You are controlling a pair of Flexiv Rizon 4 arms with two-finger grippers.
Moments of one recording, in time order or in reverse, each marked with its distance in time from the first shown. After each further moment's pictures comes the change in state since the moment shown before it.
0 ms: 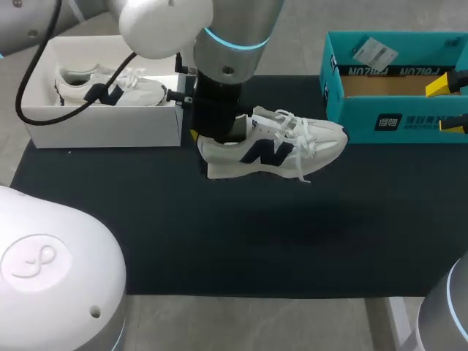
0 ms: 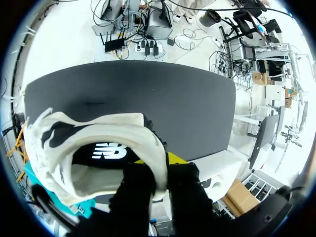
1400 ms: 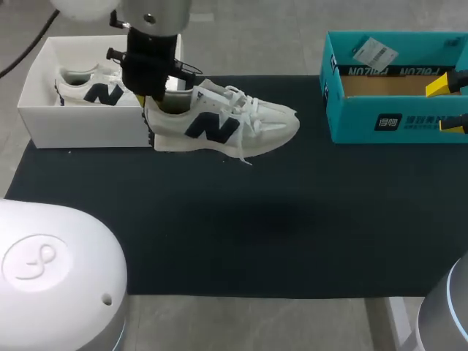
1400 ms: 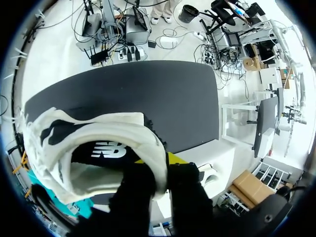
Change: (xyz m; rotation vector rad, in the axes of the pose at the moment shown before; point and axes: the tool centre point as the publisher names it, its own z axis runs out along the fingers) left arm 0.098 0.048 -0.013 0.036 -0.017 0.141; right arm 0.000 0.000 0.000 0.000 0.000 0.000
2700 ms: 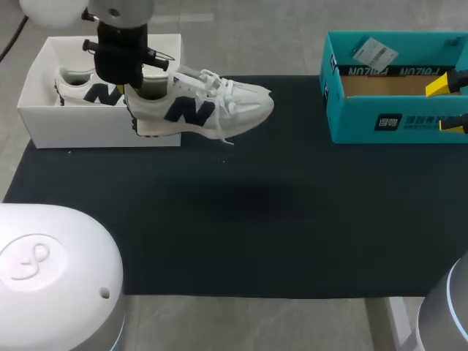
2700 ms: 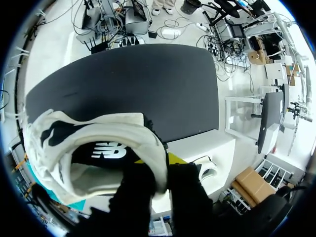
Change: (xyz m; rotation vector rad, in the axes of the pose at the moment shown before) left arm 0.049 0.041 0.026 -0.065 -0.056 0.000; right arm 0.000 0.000 0.000 0.000 0.000 0.000
